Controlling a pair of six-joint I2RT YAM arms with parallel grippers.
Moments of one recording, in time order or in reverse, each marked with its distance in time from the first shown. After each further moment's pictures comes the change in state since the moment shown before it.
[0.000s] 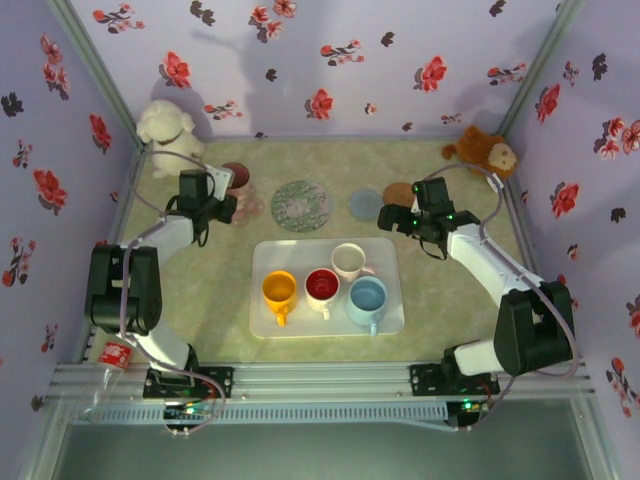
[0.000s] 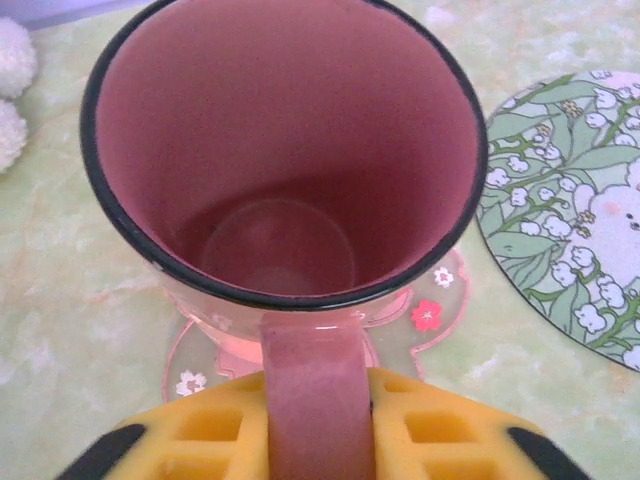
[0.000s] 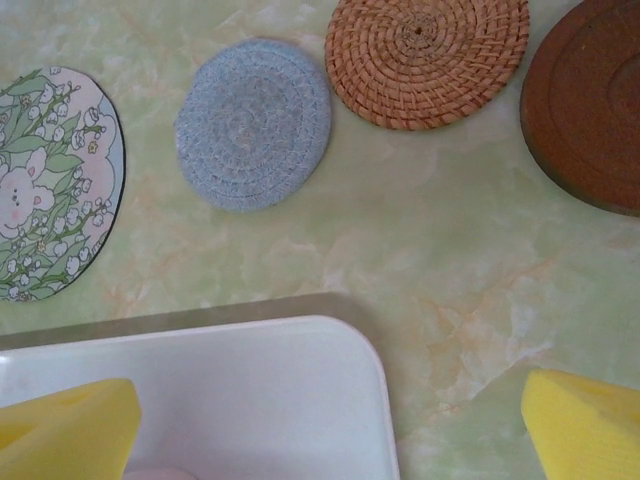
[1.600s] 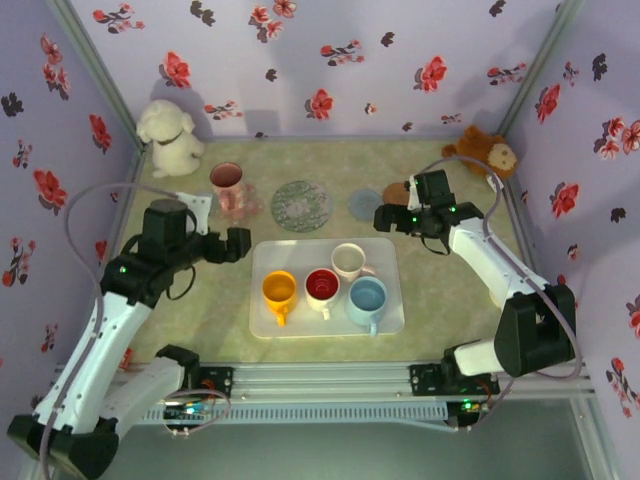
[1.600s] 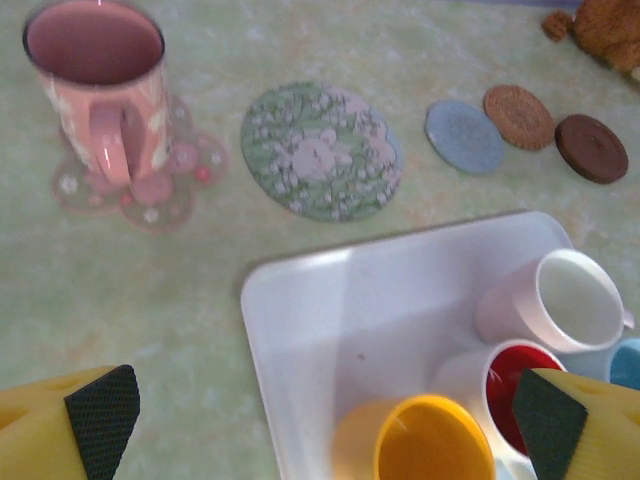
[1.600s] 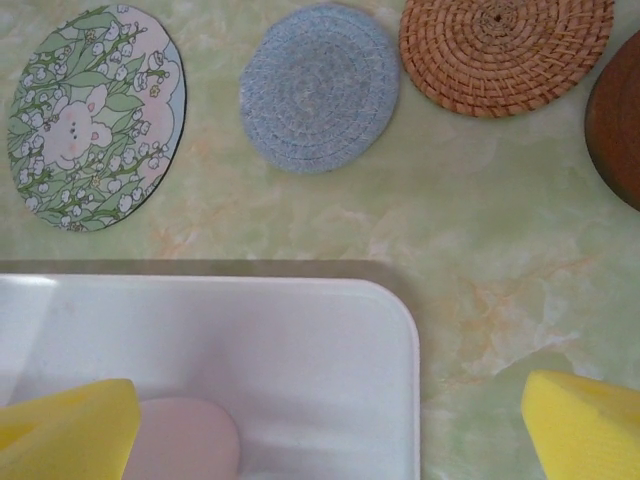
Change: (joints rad) left arm -0.255 -0.791 0.032 -0.811 0.008 -0.432; right arm 0.012 -0.004 0.092 -0.136 -0.093 -0.114
